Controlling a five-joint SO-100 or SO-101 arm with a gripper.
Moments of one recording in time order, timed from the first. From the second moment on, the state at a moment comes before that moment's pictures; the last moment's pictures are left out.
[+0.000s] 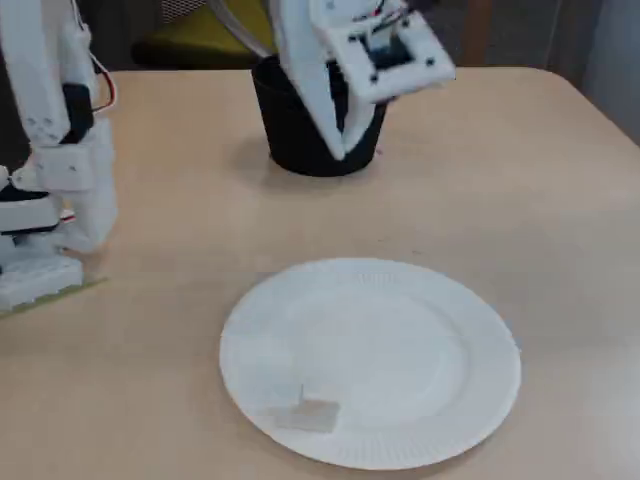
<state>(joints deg) 16.5 91.1 75.1 94.7 -27.9</state>
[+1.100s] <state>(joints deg) 43.2 71.7 77.6 85.5 -43.9</state>
